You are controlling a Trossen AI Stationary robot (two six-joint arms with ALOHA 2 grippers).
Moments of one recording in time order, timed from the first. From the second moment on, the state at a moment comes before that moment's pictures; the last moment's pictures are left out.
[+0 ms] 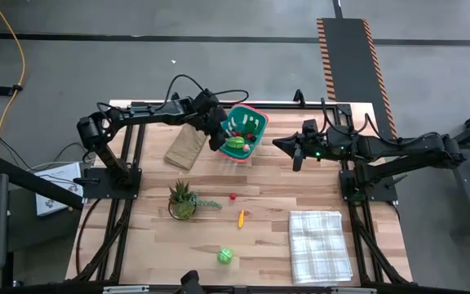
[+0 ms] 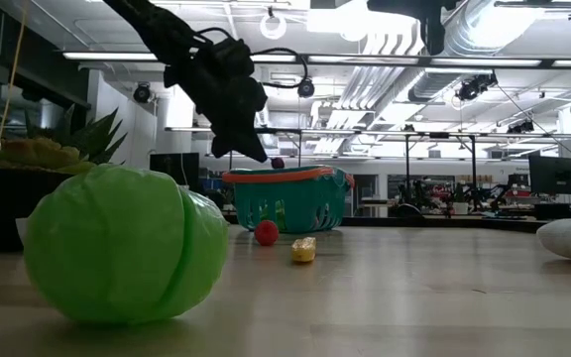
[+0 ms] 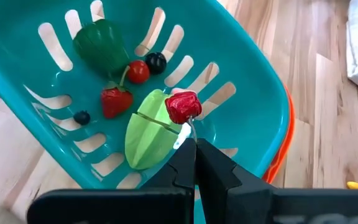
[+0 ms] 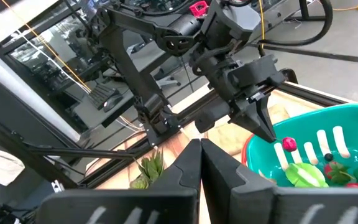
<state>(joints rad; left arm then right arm) 0.65 1.68 1.13 -0.35 0.37 0.01 -0.01 0.95 0.79 0.01 0.23 0.53</state>
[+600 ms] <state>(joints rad) 0.63 1.72 1.13 -0.33 0.32 -0.01 -0.01 0.95 0.79 0.00 0.23 0.52</state>
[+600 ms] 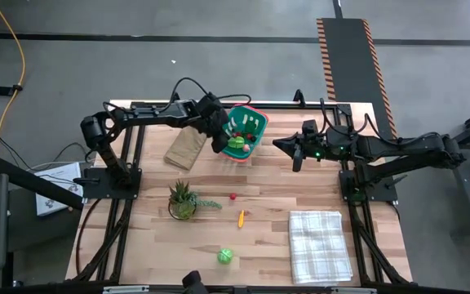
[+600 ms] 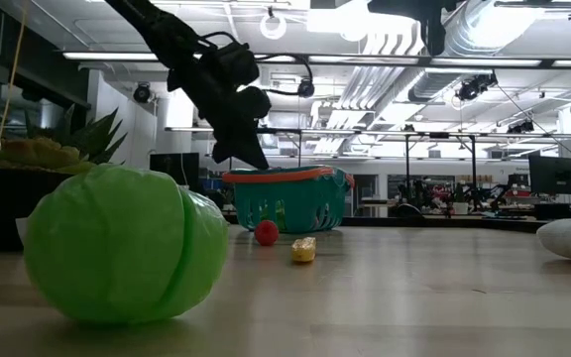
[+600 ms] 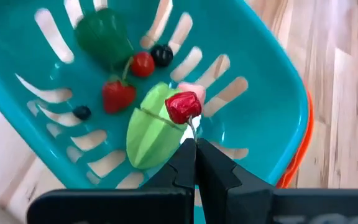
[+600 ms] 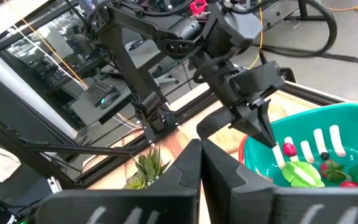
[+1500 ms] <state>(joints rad) 0.58 1.92 1.47 -0.58 0.23 0.05 -0.03 0.95 0.79 0.00 0.23 0.52</state>
